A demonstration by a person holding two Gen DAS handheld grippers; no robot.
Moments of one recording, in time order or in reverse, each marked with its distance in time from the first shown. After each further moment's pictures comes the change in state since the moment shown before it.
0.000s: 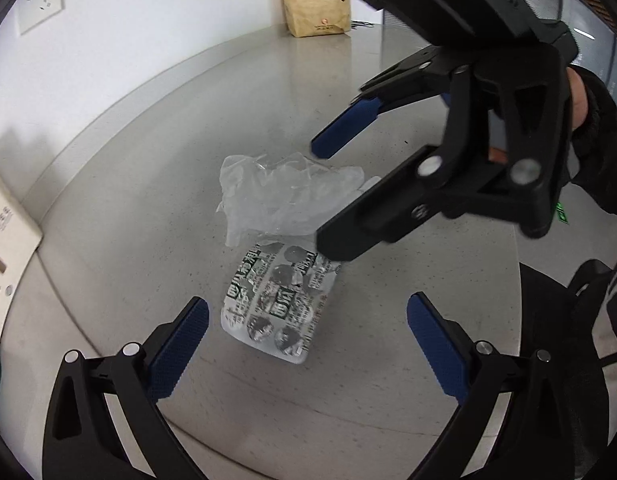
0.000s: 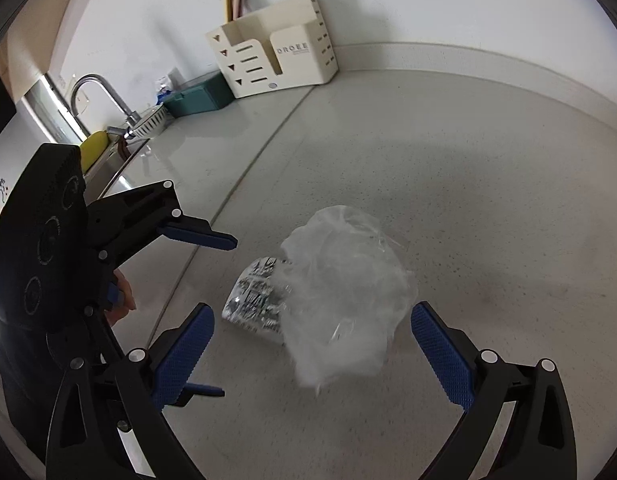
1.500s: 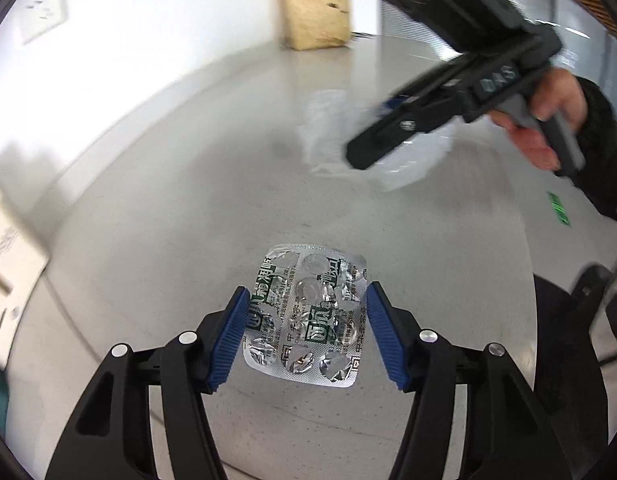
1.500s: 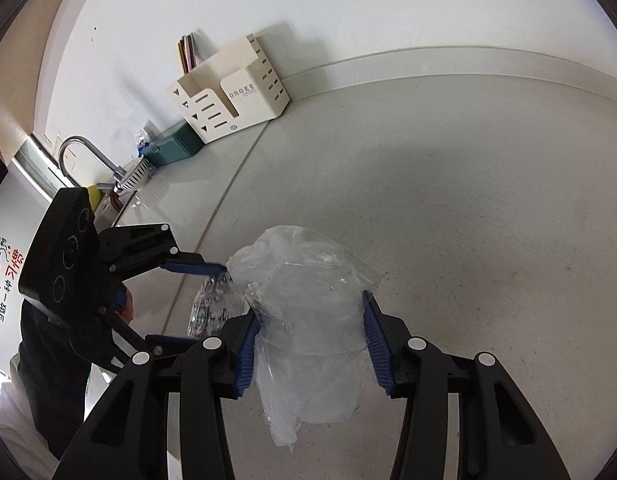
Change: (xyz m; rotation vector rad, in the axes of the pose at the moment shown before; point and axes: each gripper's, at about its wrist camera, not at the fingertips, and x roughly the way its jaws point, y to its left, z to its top) left arm 0.000 0.015 0.005 -0.005 -0.059 0.047; right arm -0.054 -0.042 -0.019 0.158 -0.120 0.004
